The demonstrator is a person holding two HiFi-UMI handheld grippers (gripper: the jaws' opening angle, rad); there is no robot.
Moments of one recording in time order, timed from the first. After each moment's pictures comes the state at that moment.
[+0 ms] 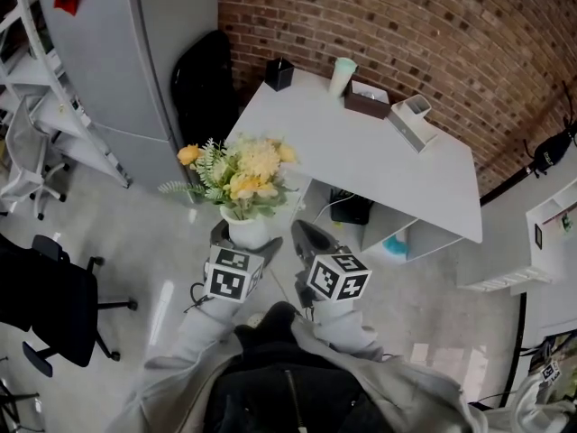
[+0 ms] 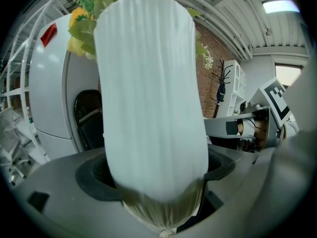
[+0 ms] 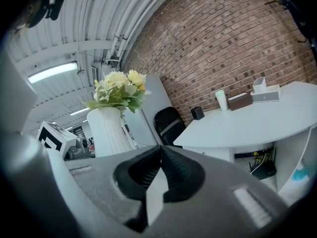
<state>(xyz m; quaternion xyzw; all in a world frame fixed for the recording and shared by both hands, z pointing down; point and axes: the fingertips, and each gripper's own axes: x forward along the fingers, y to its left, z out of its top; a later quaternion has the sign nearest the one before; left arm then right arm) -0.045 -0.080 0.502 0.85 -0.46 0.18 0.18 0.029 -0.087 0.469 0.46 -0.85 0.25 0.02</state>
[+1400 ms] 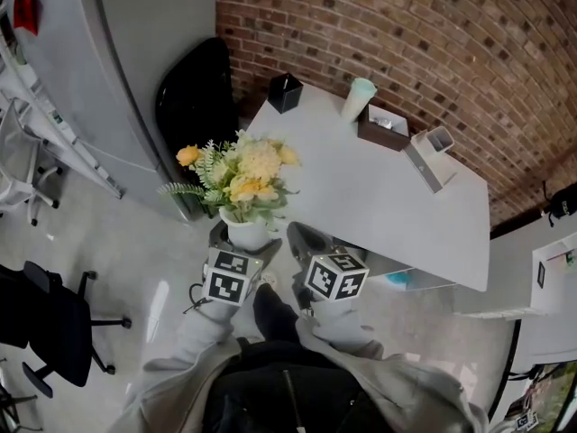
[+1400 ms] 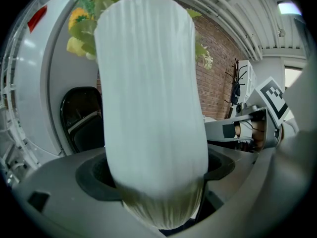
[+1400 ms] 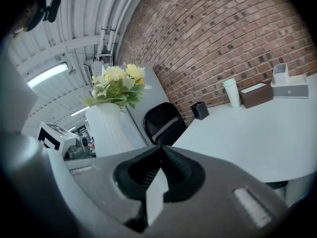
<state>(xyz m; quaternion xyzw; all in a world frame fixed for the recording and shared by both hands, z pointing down) -0.043 -0.281 0.520 0.84 -0.47 0.19 0.19 0.021 -0.295 0.495 0.42 -0.86 0.28 0.04</state>
